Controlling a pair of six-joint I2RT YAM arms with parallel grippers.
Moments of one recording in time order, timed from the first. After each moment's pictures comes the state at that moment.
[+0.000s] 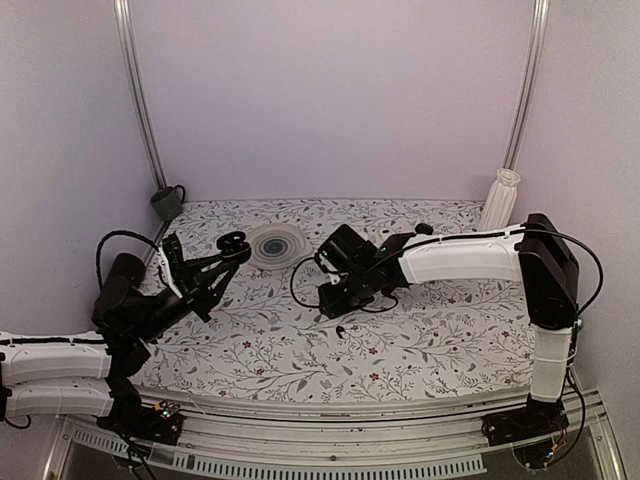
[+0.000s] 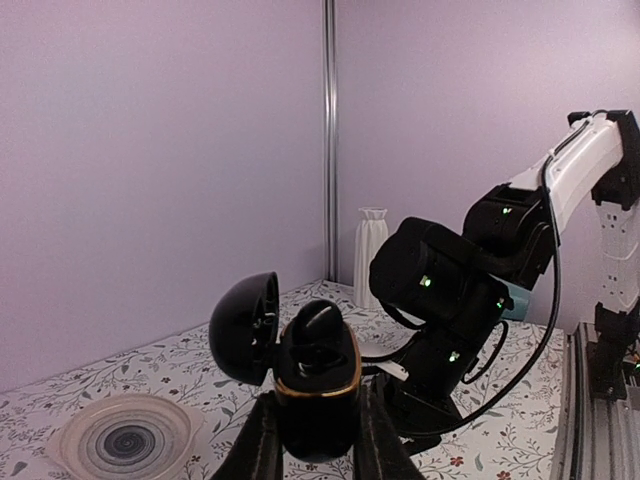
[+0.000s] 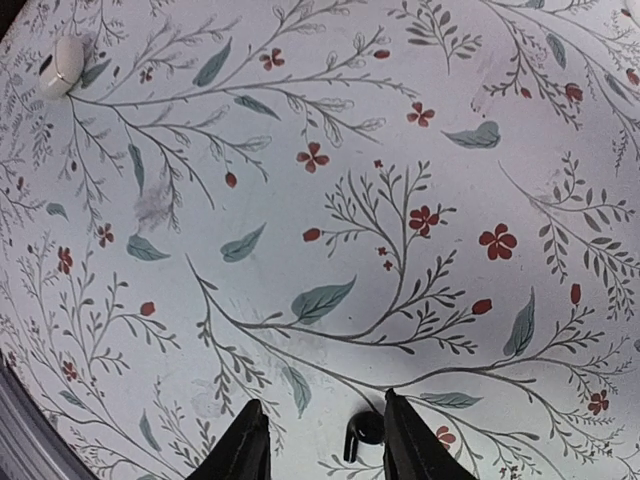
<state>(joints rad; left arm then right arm) -0.70 0.90 0.18 0.99 0.18 -0.06 0.99 2.00 1.45 -0.48 0.05 0.44</state>
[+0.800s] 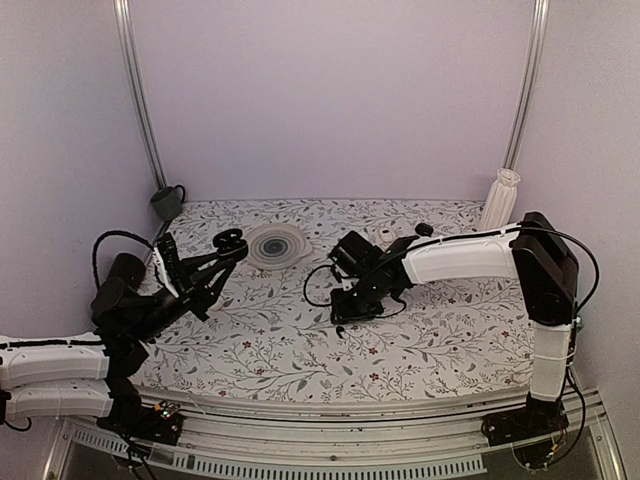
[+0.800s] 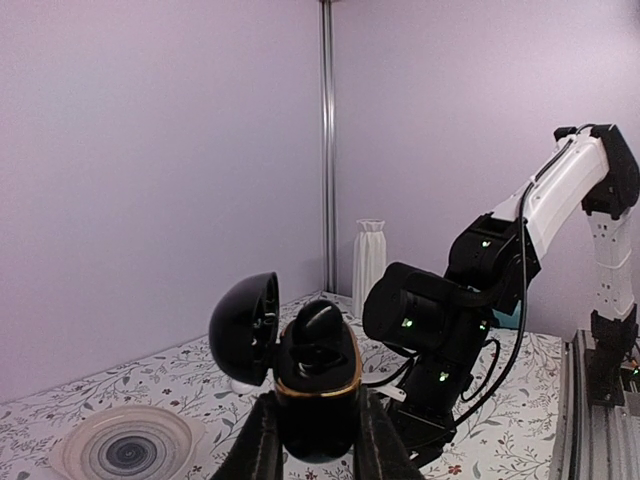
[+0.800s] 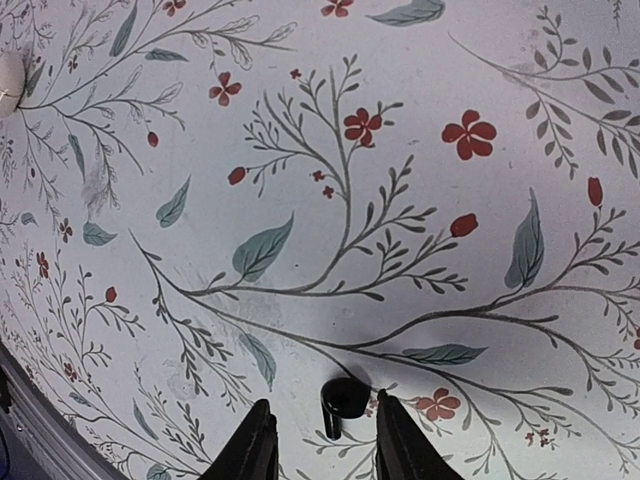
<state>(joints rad) -0.70 0.87 0.18 0.99 0.18 -0.06 0.94 2.01 1.42 -0.53 -0.07 0.62</state>
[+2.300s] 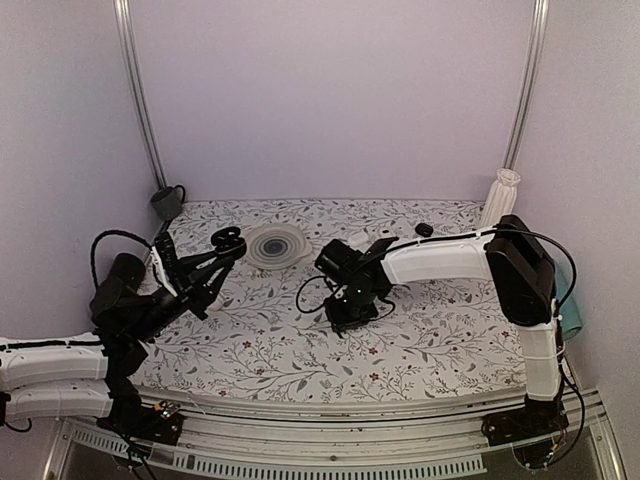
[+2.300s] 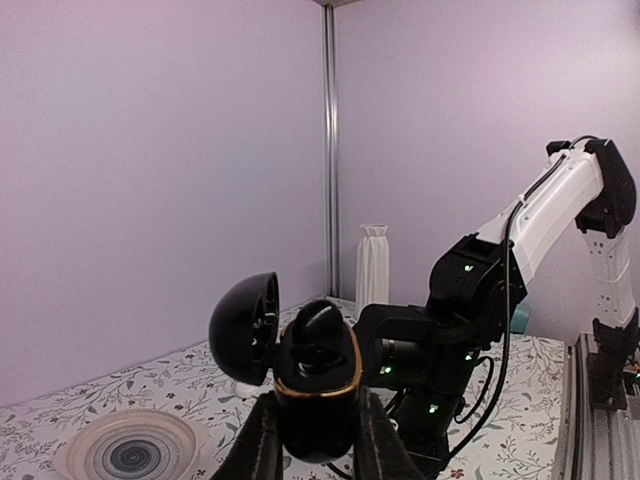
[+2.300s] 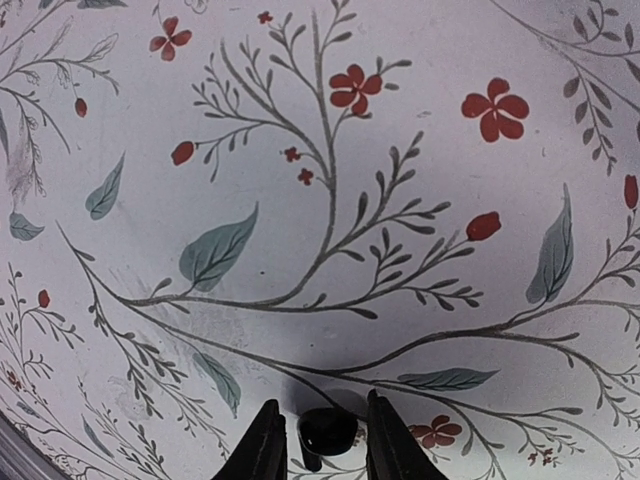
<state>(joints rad) -0.70 0.86 0.18 0.98 0.17 -0.05 0.96 2.14 1.57 -0.69 -0.01 0.57</state>
